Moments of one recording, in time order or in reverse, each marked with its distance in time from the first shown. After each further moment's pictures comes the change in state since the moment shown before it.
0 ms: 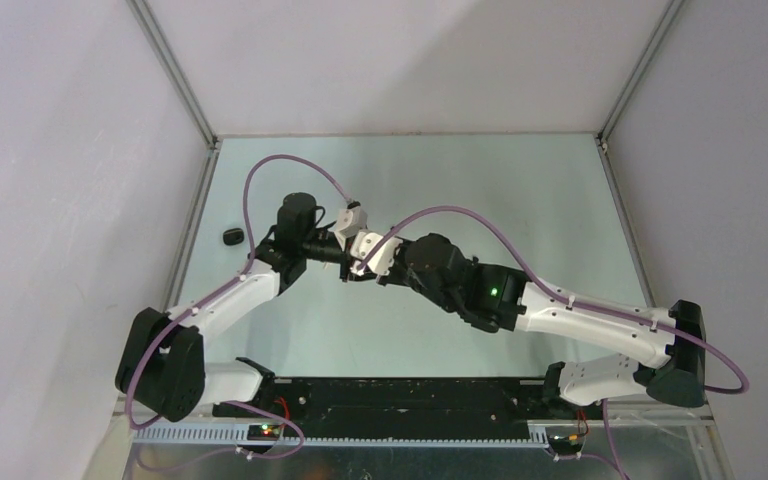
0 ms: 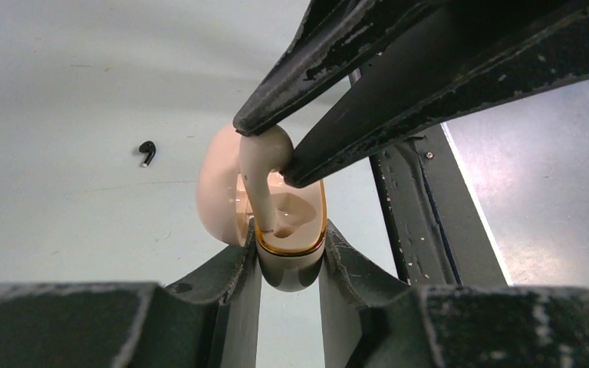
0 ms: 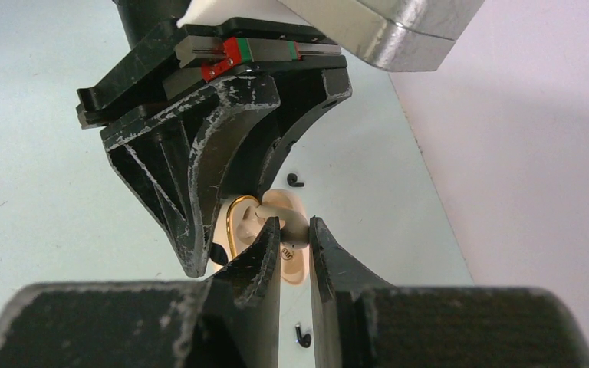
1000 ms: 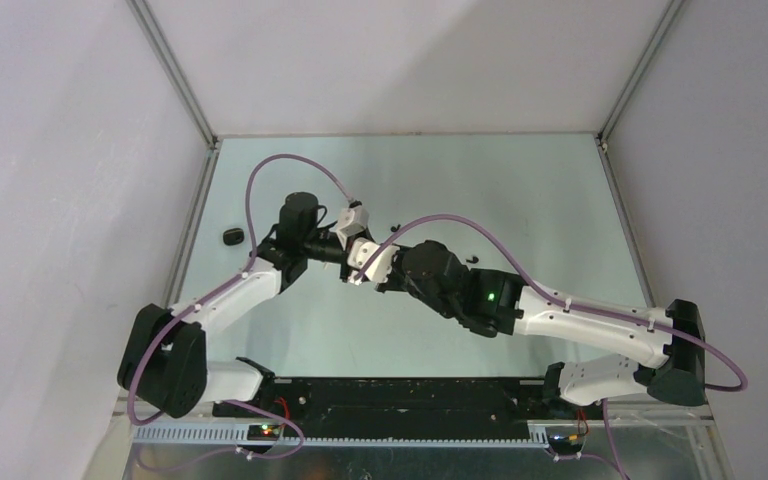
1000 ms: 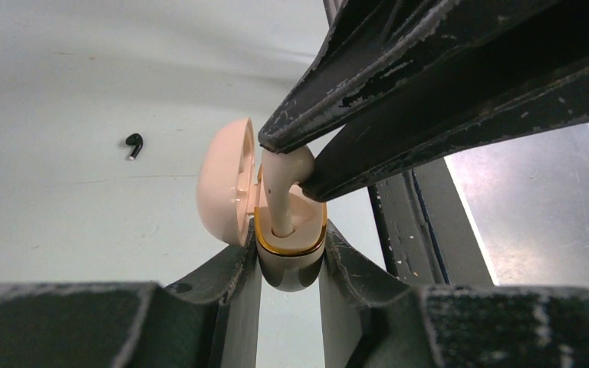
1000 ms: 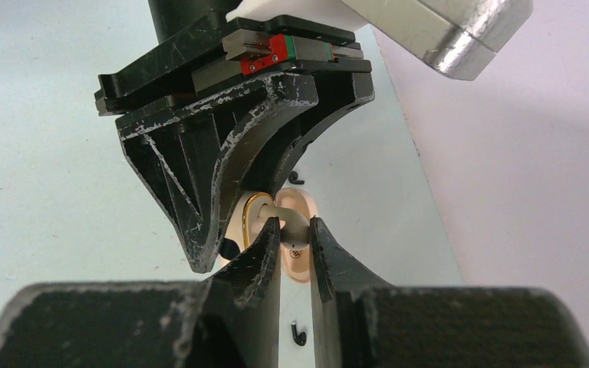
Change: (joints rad) left arm 0.003 0.015 0.005 -0.024 0.011 -0.006; right arm 0.026 0.001 -0.025 0.009 0.011 -0.029
